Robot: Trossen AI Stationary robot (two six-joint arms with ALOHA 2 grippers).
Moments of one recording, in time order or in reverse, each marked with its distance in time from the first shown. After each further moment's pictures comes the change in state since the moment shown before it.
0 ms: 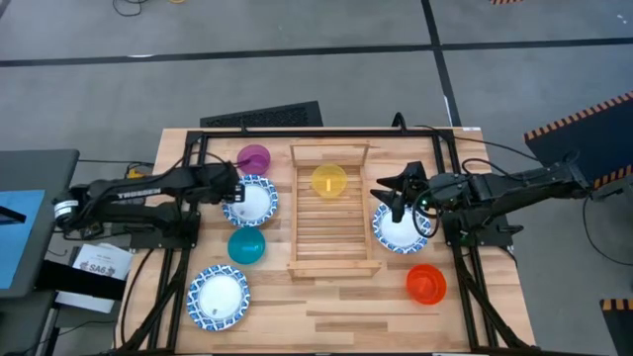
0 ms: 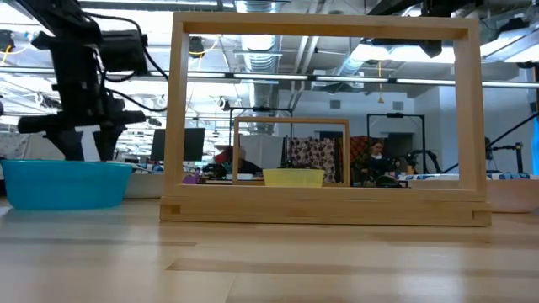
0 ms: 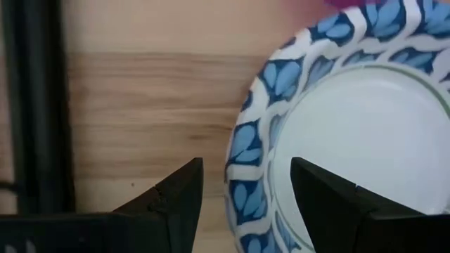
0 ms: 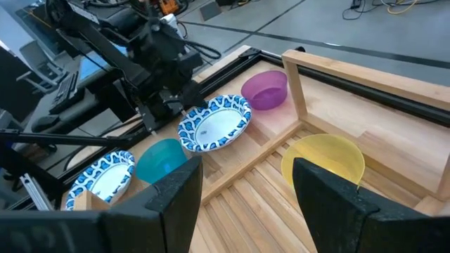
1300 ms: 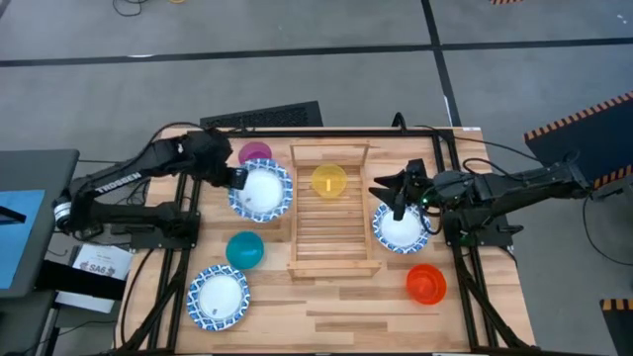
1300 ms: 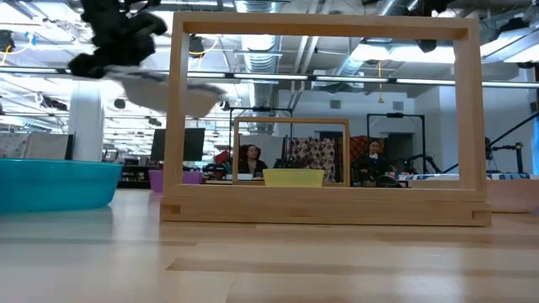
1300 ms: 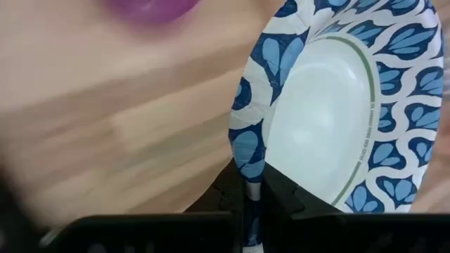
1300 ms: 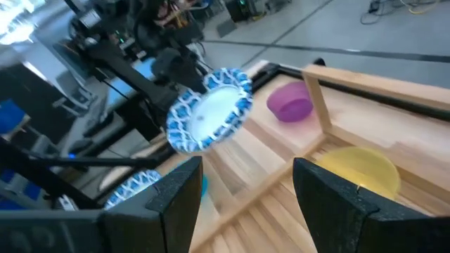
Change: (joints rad) left arm 0.047 -0.003 0.475 -0.230 0.314 0.309; right arm 0.001 0.000 0.000 0.101 -0.025 0.038
